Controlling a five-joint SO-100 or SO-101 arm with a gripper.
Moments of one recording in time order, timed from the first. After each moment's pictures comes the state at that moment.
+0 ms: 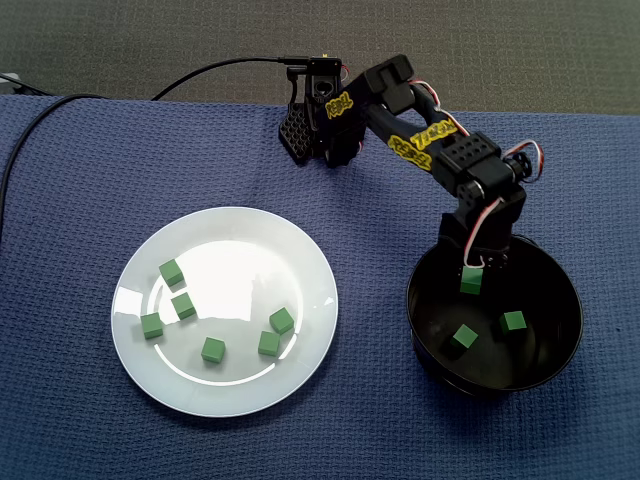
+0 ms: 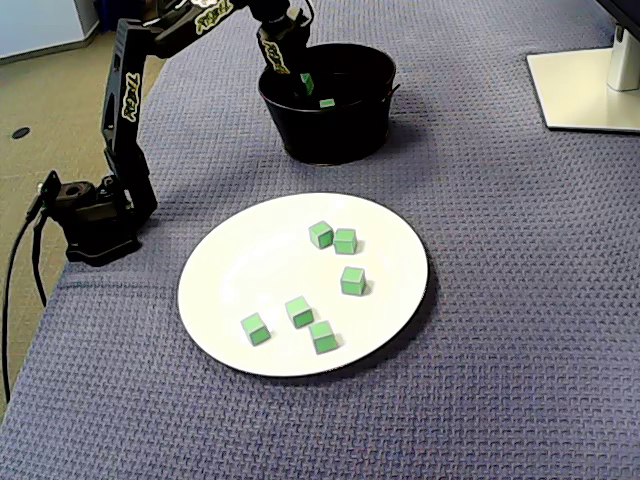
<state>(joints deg) -34.5 62.8 47.6 88.3 -33.0</state>
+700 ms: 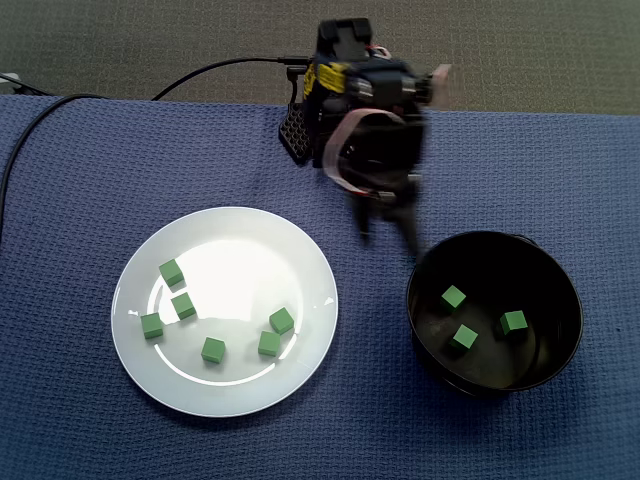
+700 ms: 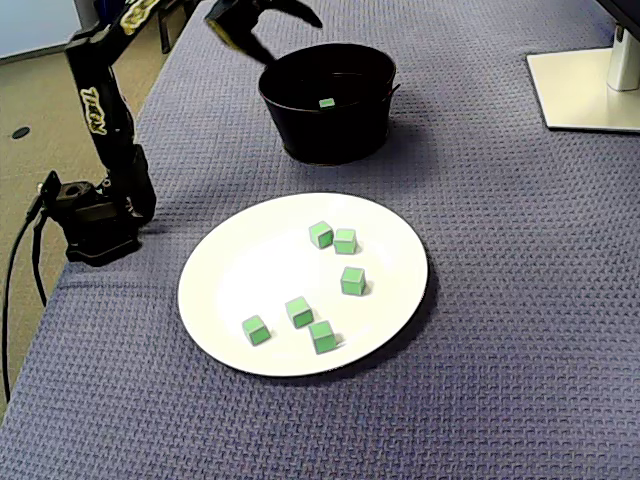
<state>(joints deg) -4.0 90.8 52.1 100.1 -23.8</state>
